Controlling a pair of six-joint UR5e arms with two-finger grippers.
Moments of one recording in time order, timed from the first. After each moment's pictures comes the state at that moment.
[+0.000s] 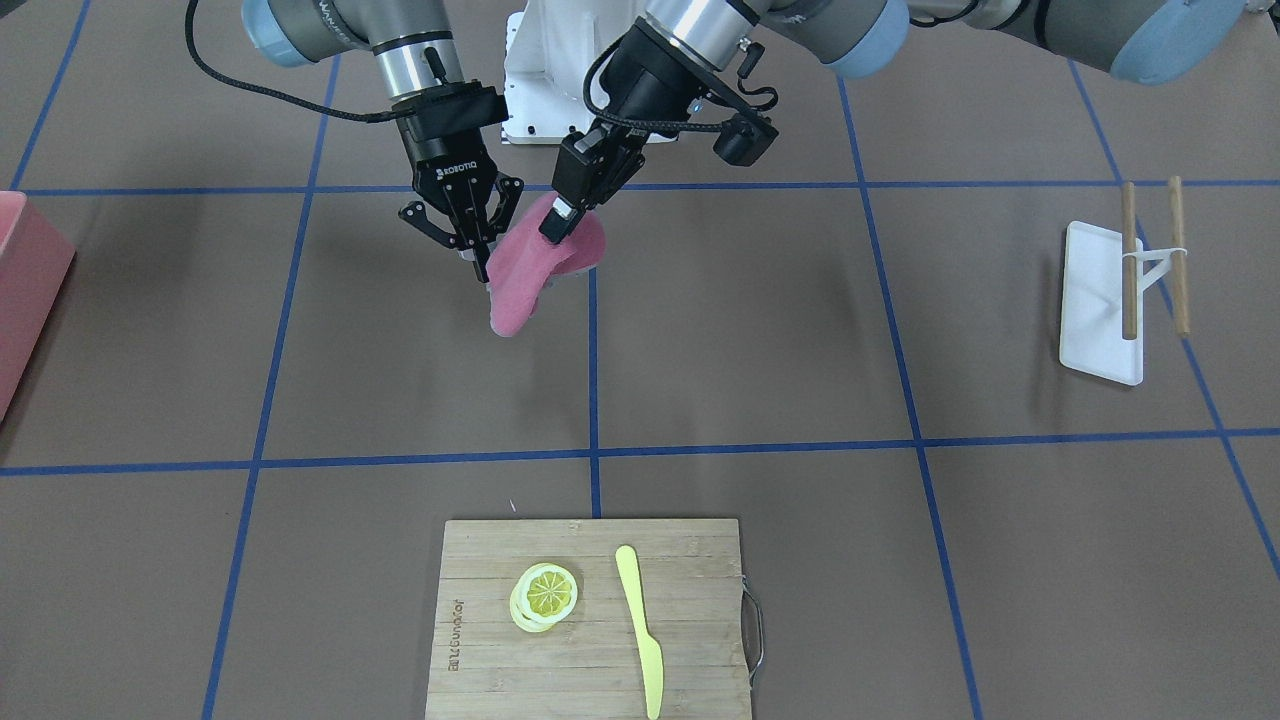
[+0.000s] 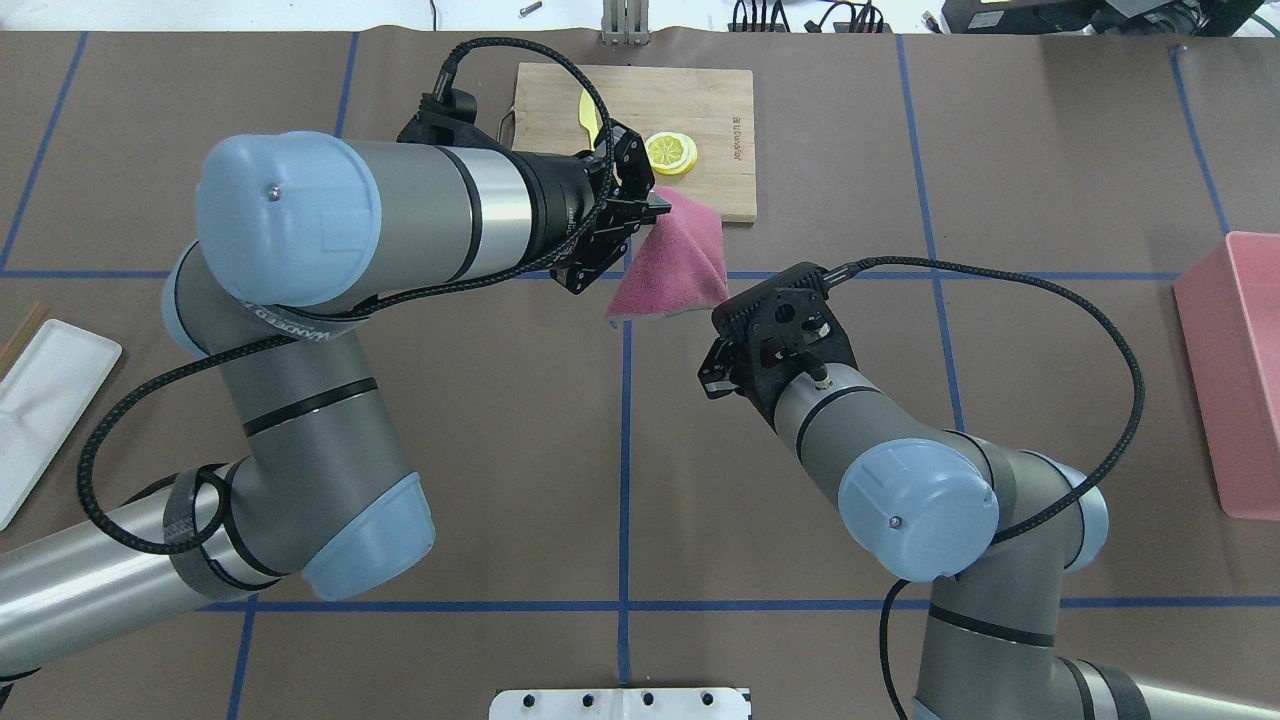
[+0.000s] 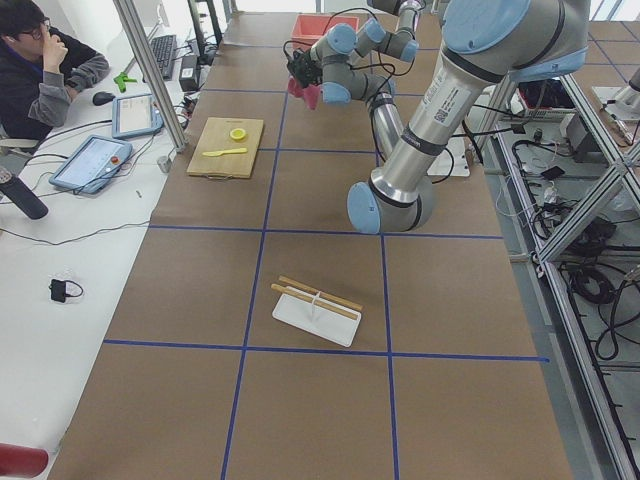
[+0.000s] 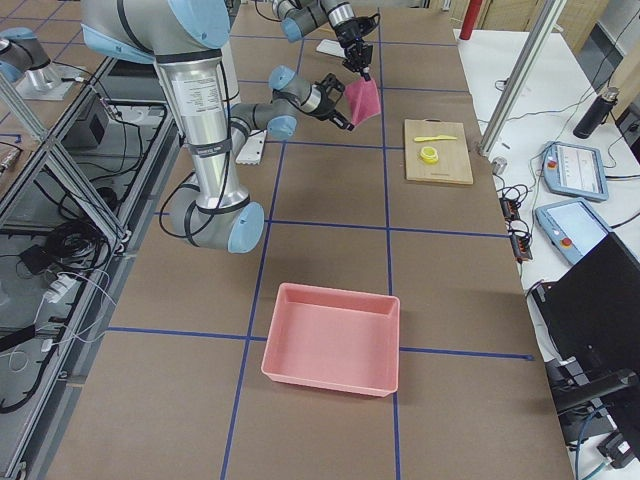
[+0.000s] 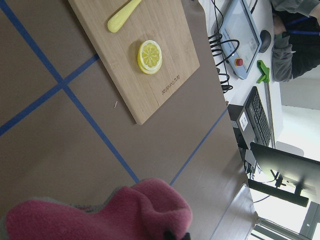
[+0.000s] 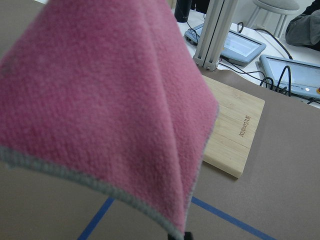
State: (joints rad) left arm -0.58 -2.28 -1.85 -2.10 -1.65 -2.25; right arm 0.32 -1.20 1.99 -1.18 1.08 0.77
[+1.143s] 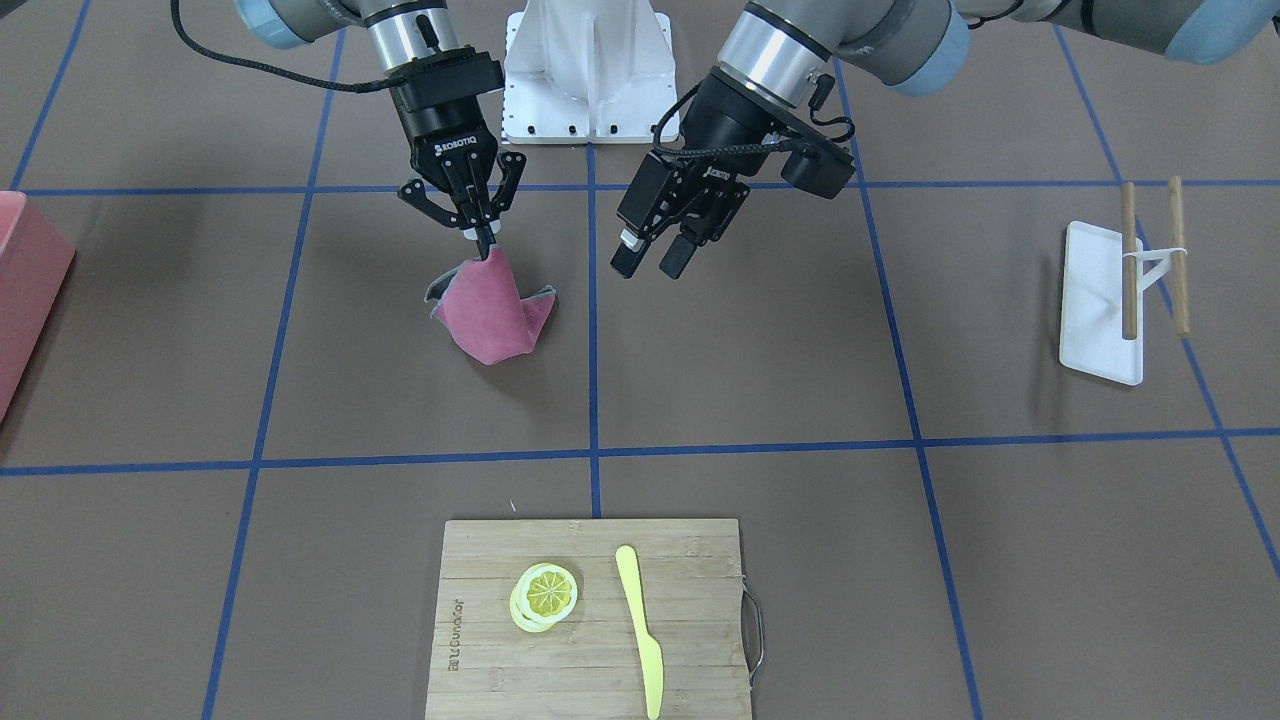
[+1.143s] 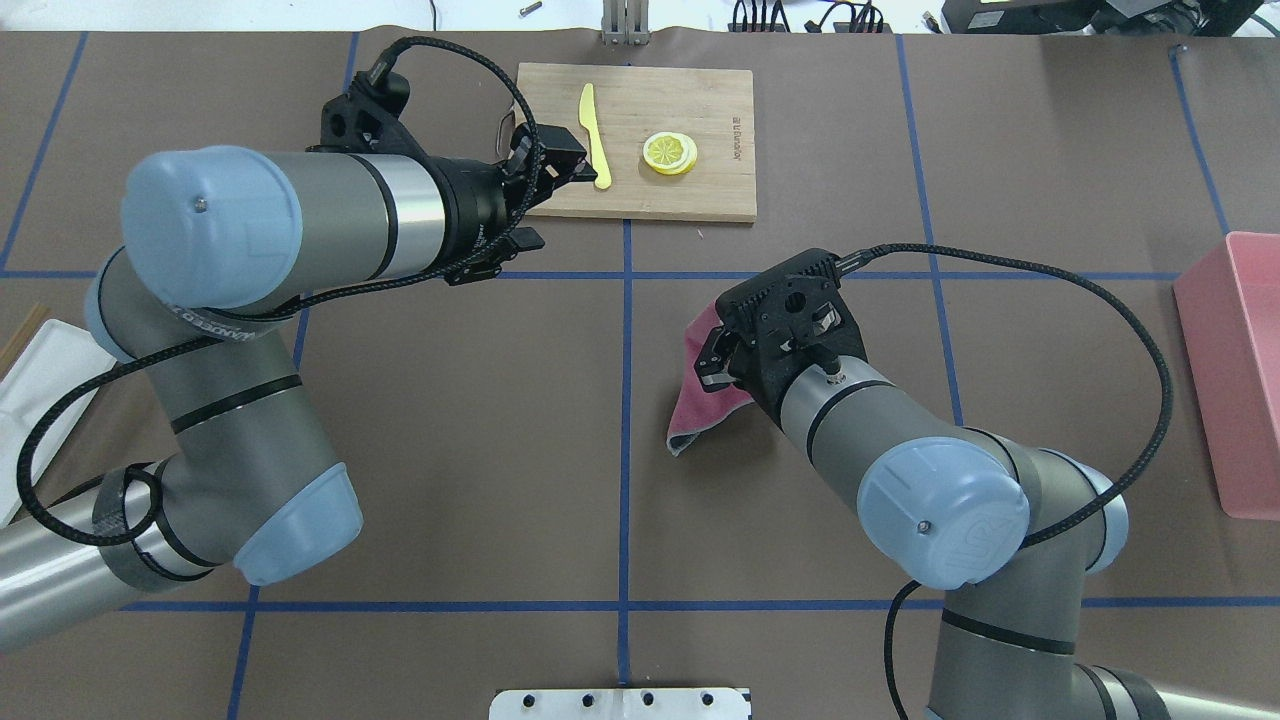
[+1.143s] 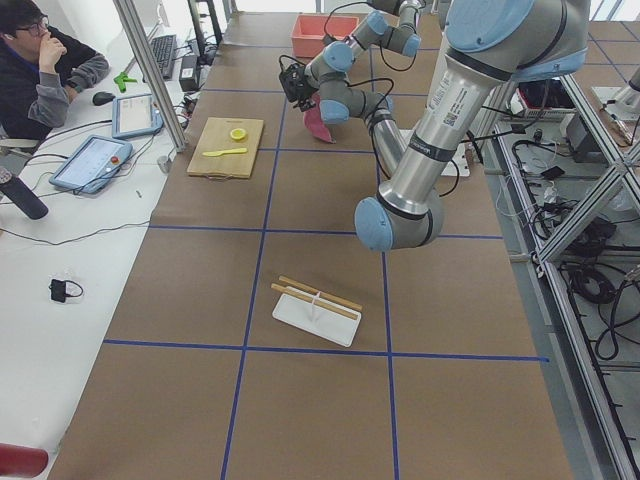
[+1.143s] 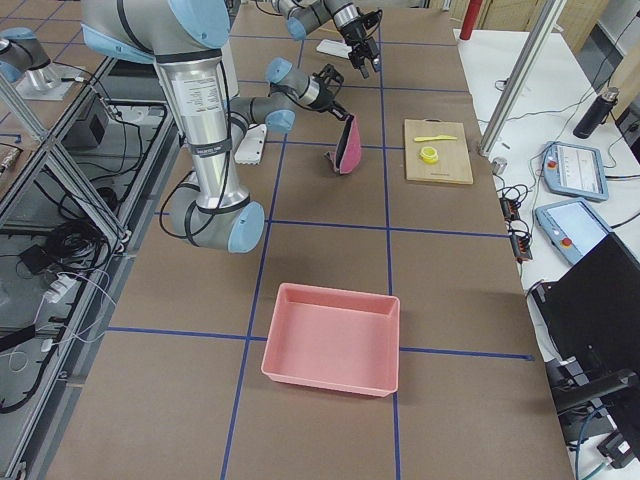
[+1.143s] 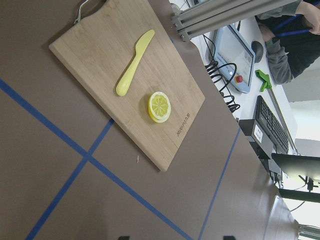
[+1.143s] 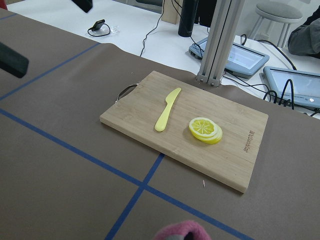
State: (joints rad) left arm -0.63 -2.14 -1.89 -2.10 -1.62 -1.88; right arm 0.33 -1.20 2.04 -1.18 1.08 0.77
